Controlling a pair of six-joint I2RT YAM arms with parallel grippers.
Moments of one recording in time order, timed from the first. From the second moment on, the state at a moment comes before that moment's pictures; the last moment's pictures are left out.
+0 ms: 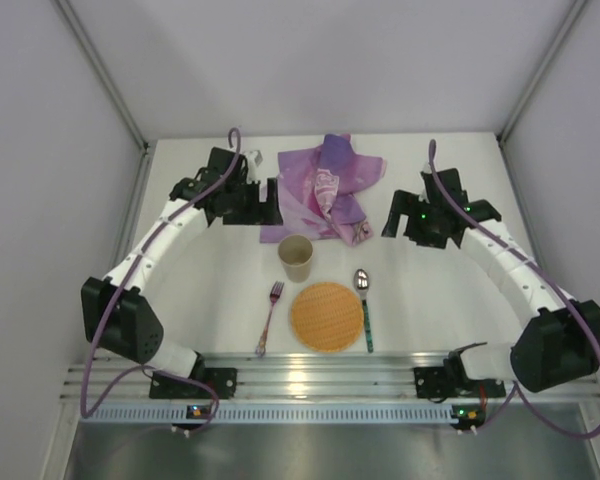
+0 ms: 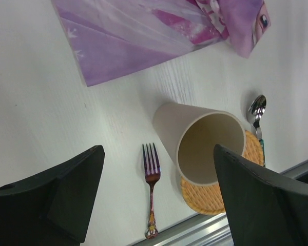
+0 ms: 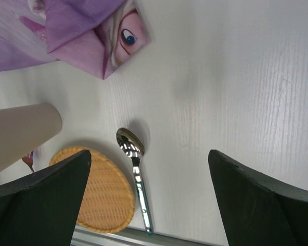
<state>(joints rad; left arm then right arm) -0.35 1.51 1.38 -0.76 0.20 -0.30 0.29 1.30 1.10 -0.72 -0.07 0.48</state>
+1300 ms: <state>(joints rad) -0.18 1.71 1.39 -0.84 -0.24 -0.27 0.73 1.48 1.17 -0.73 -0.04 0.41</state>
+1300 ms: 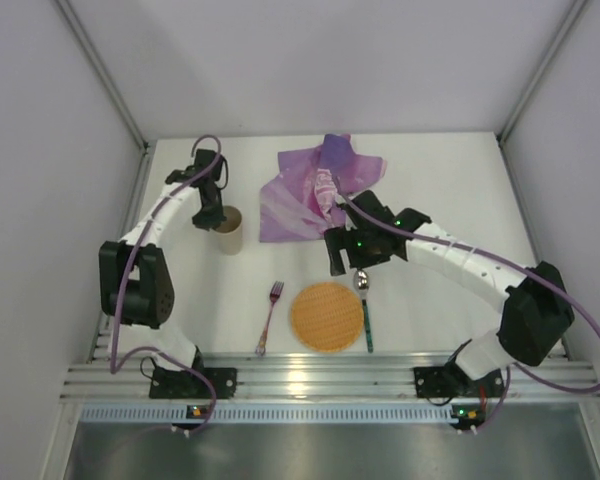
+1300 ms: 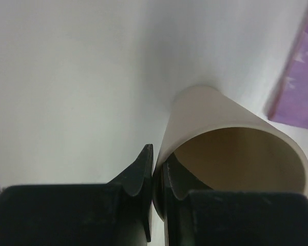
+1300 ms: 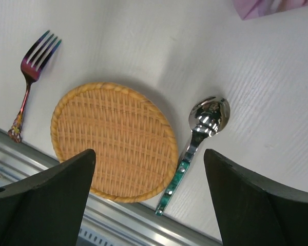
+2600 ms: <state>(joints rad) -0.01 1.61 1.47 -0.97 -0.36 -0.35 0.91 1.66 0.99 -0.70 -0.03 0.42</state>
